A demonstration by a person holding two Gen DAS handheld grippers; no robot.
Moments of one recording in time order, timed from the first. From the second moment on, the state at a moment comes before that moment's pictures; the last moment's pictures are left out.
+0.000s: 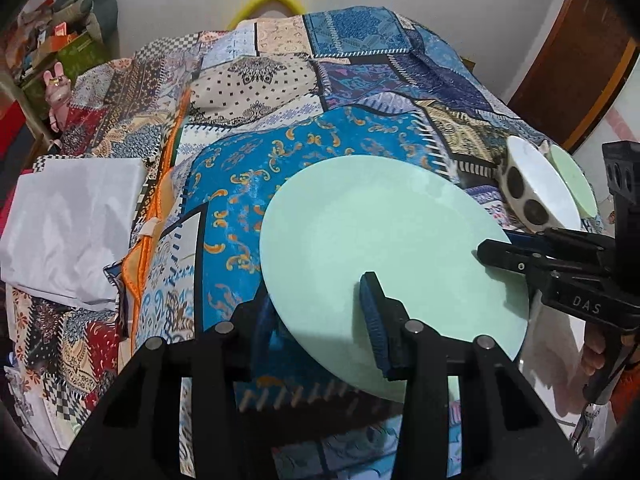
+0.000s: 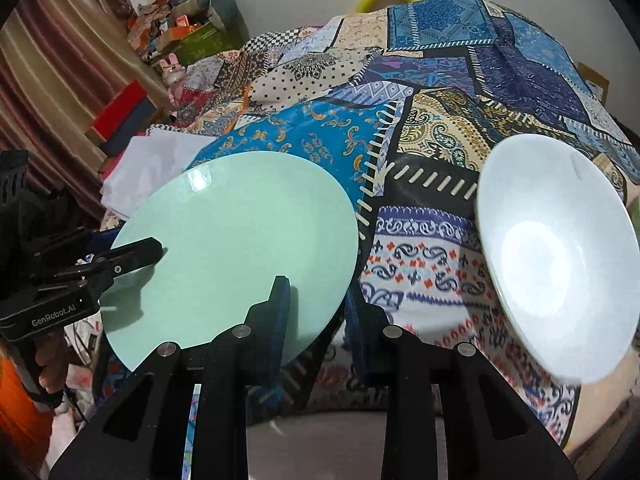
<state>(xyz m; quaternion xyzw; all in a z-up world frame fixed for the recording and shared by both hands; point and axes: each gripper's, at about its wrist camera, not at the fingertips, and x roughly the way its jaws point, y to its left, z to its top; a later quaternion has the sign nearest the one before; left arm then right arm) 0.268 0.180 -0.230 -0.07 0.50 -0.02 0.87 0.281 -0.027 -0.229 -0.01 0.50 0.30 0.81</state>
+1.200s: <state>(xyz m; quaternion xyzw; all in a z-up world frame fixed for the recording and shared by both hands) 0.164 0.081 -0.147 -0.04 0.44 -0.04 0.90 0.187 -0.132 -0.168 0.04 0.43 0.31 0.85</state>
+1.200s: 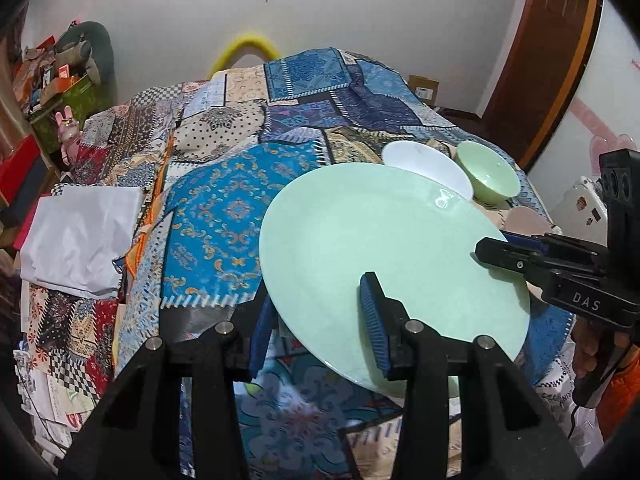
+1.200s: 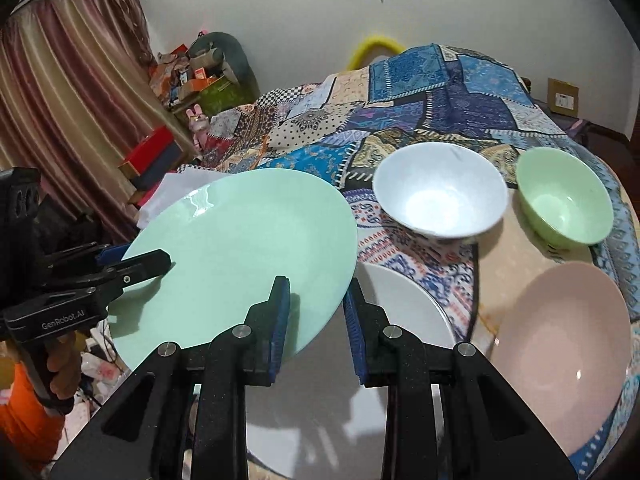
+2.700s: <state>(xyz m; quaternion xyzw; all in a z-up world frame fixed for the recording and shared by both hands) 0.161 0.013 -0.218 -0.04 0.51 -0.07 0.86 0.158 -0.186 -0.227 0.07 0.48 0.26 0.84</state>
